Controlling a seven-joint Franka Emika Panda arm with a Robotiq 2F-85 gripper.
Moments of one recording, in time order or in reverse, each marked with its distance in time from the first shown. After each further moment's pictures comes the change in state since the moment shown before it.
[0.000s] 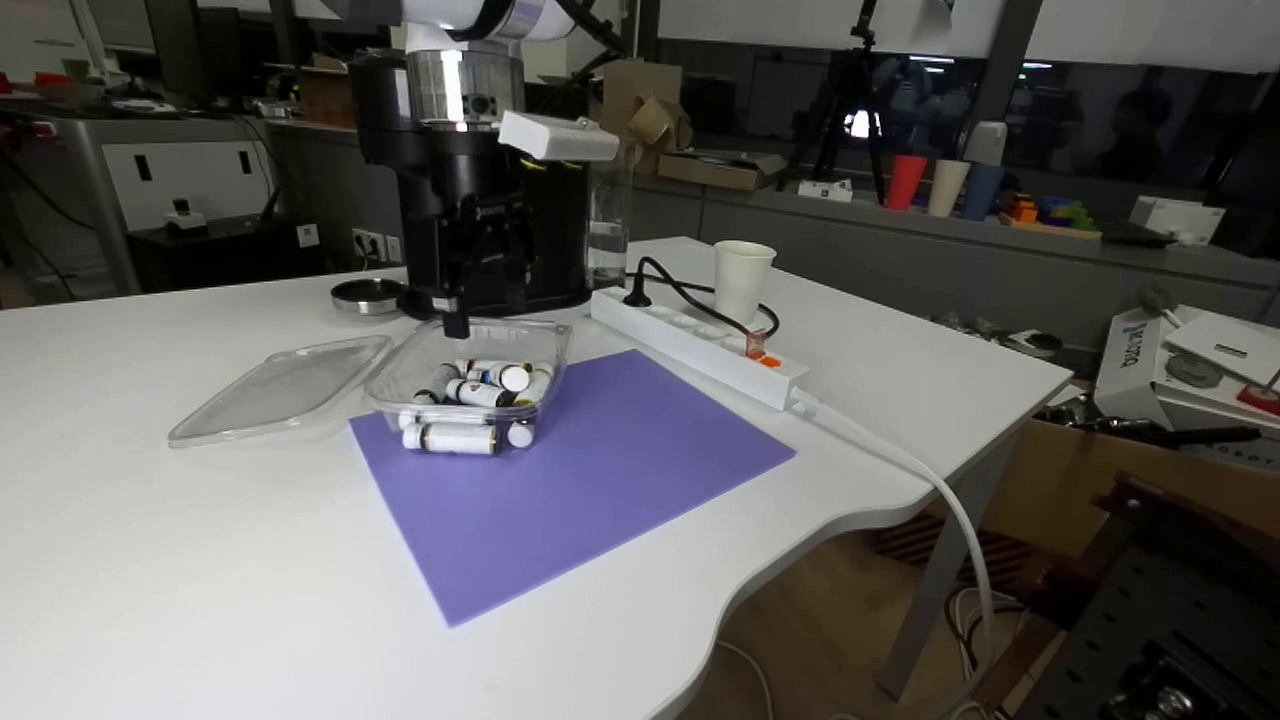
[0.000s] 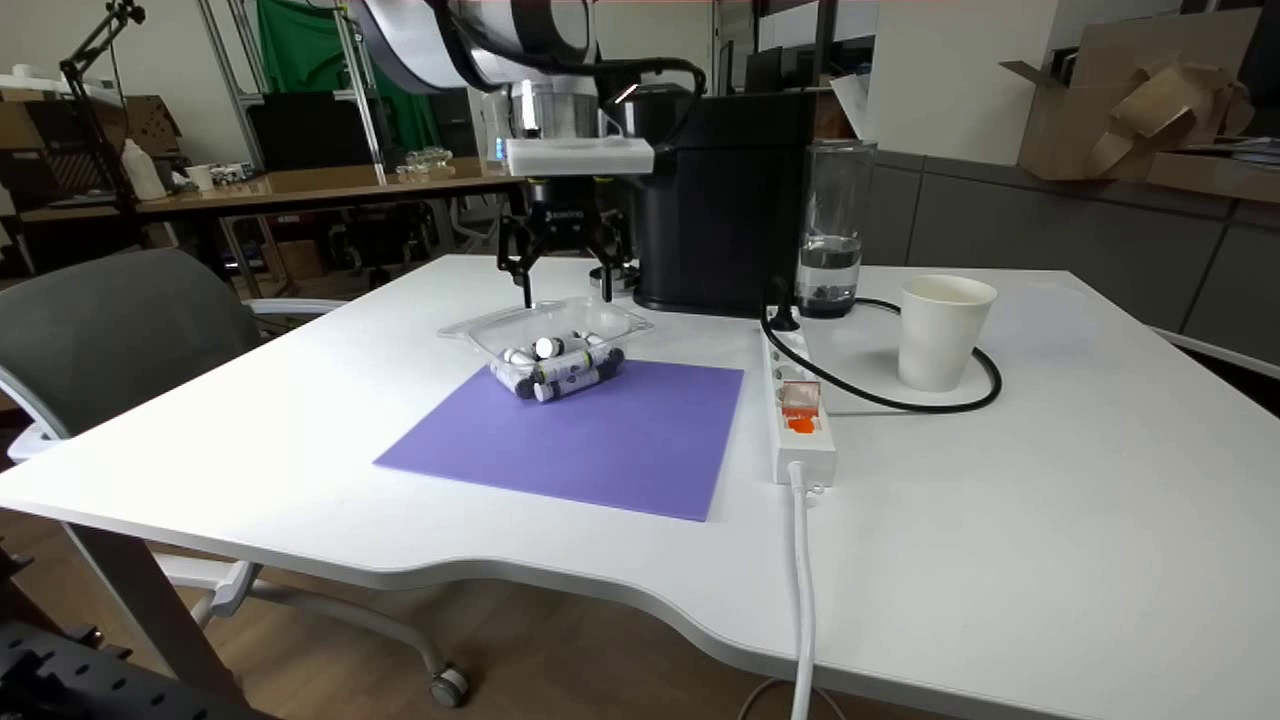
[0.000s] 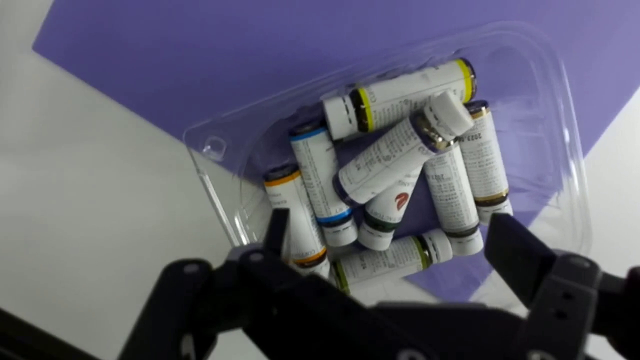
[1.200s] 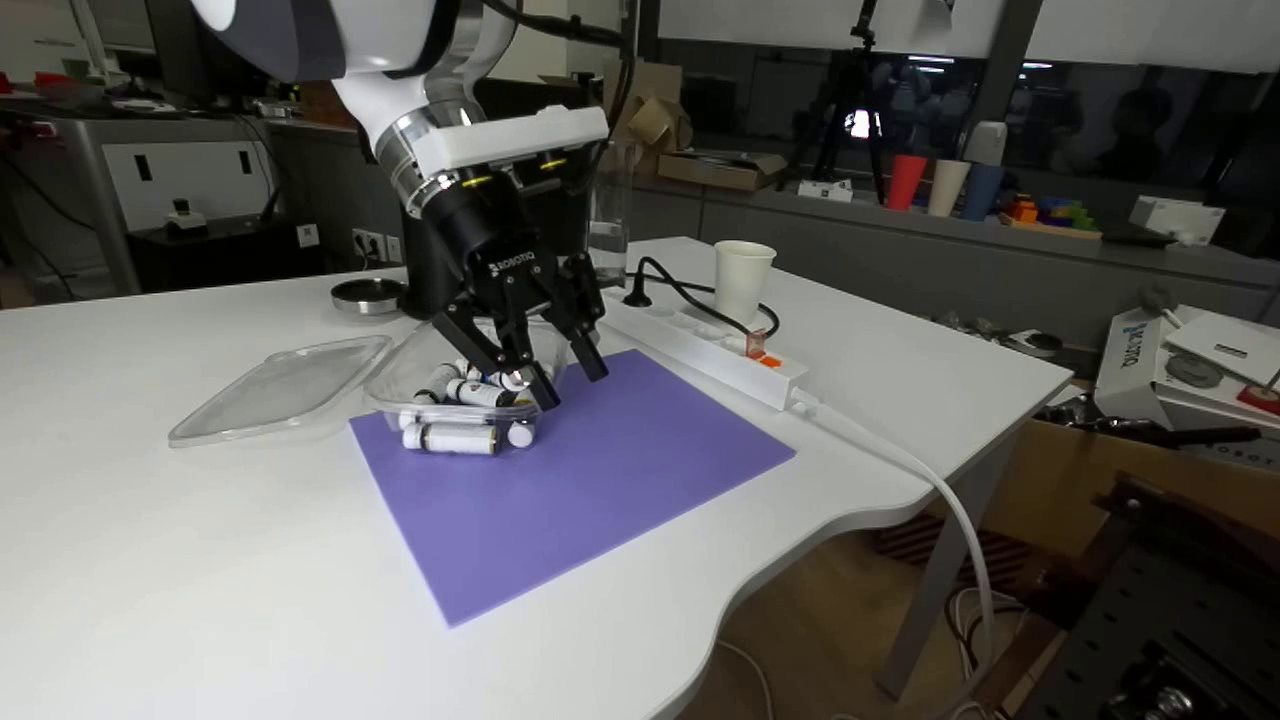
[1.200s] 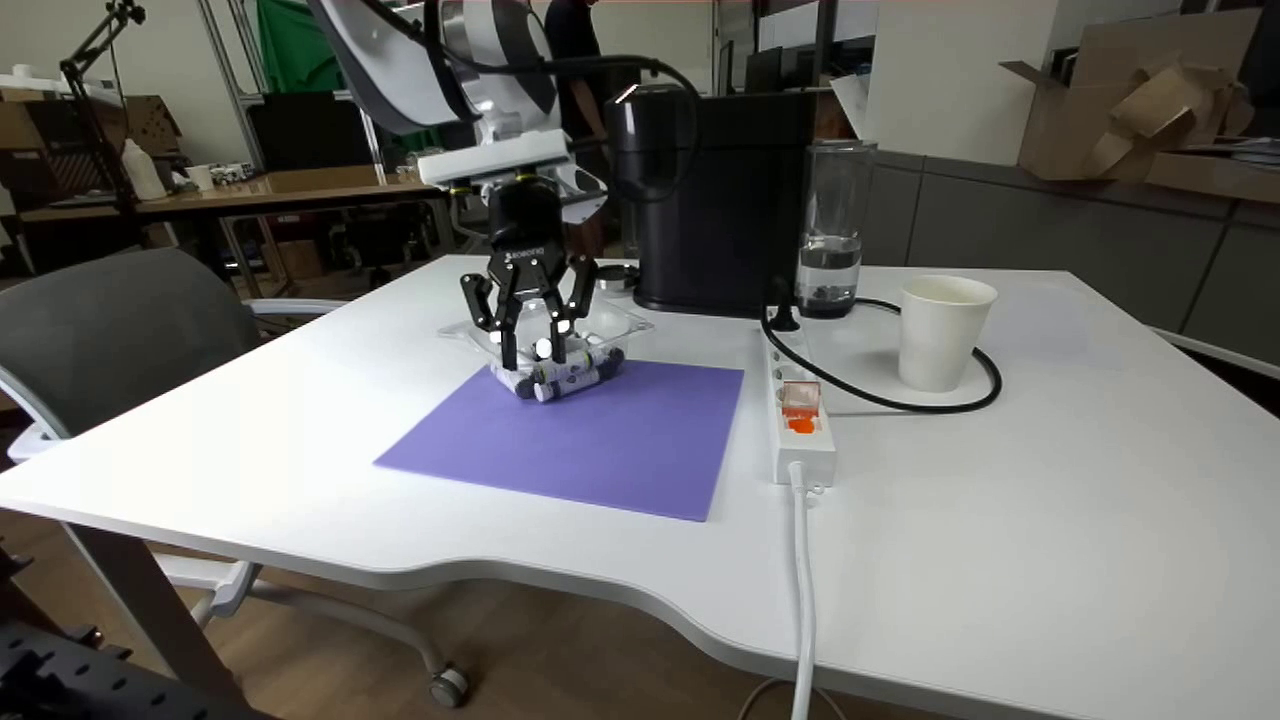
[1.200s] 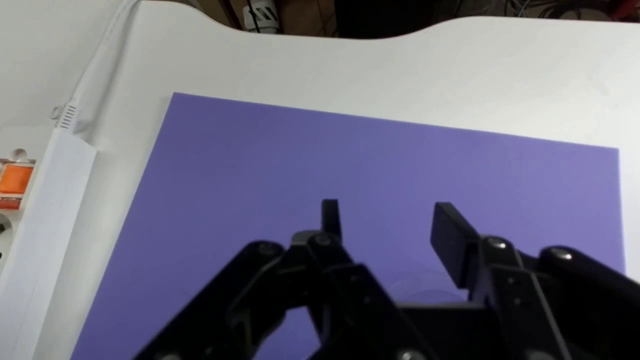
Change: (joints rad) arm 0.099 0.113 -0.032 0.139 -0.171 -0.582 0.578
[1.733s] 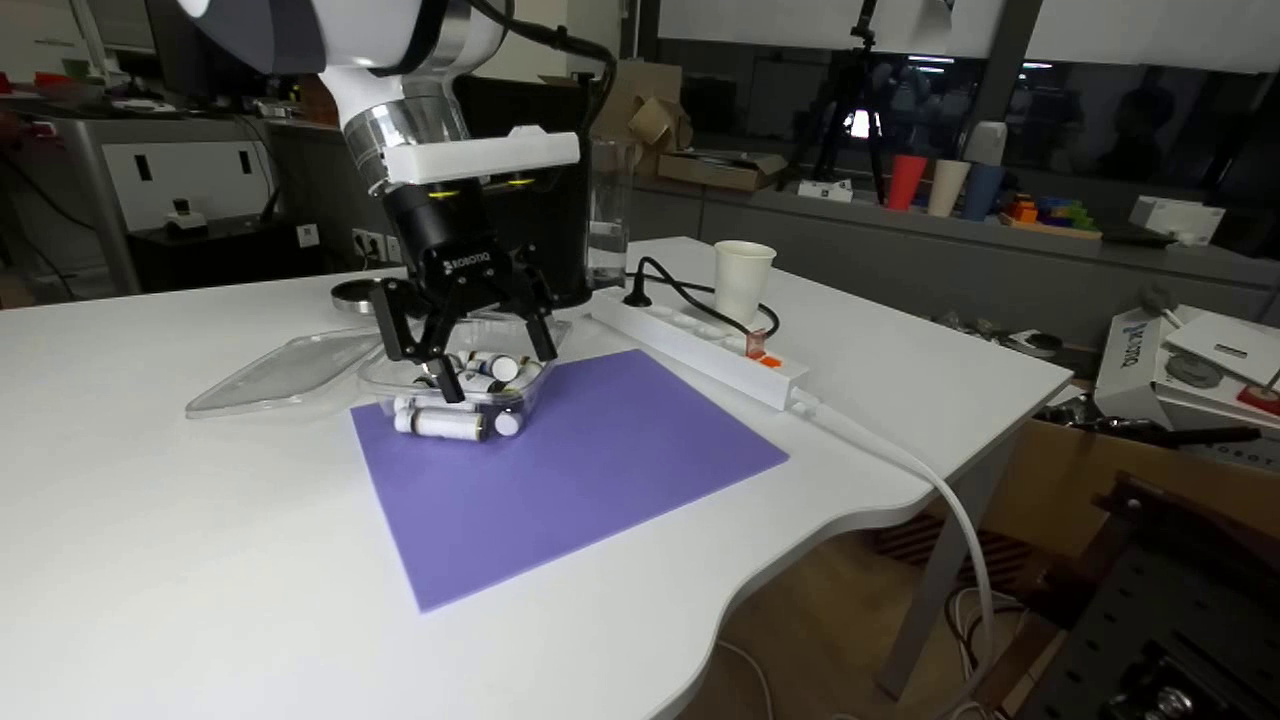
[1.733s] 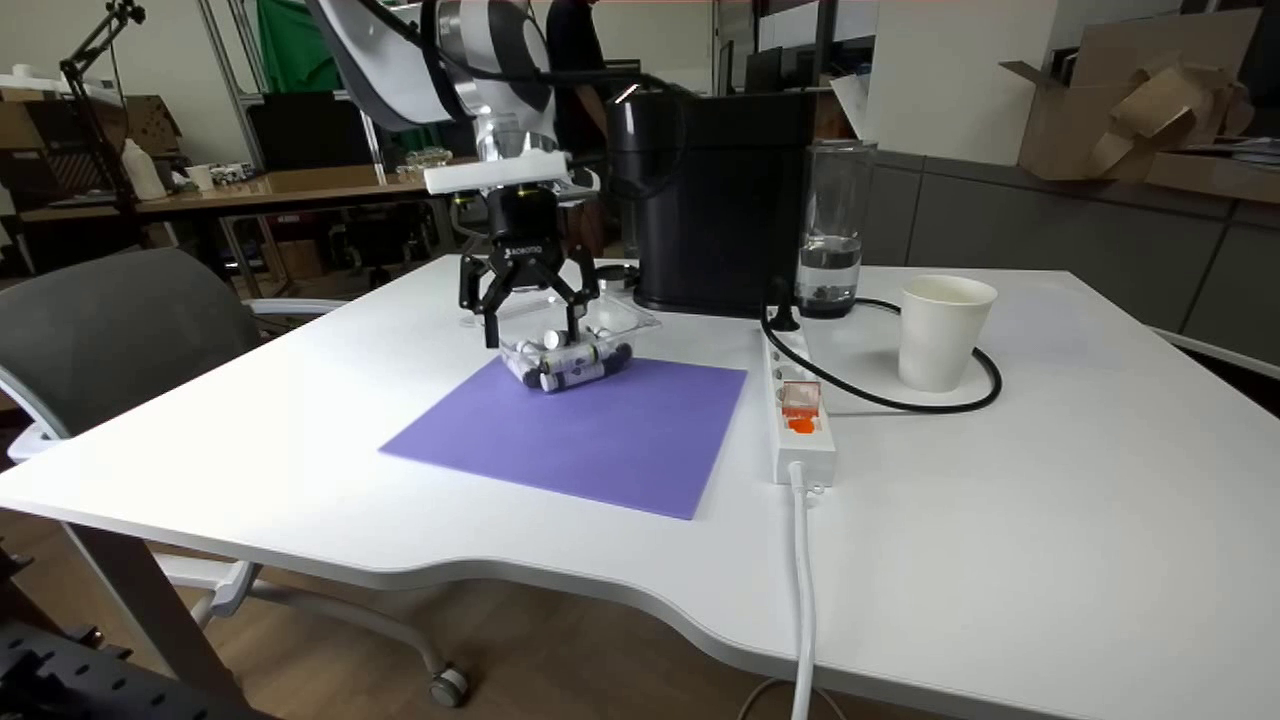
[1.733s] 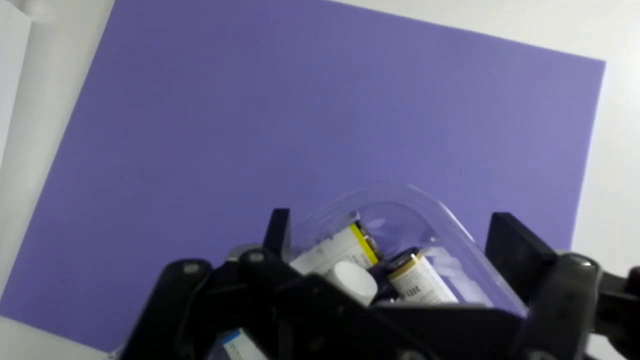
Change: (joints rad) arm -0.021 0.003 0.037 0.007 0.038 0.205 -0.034
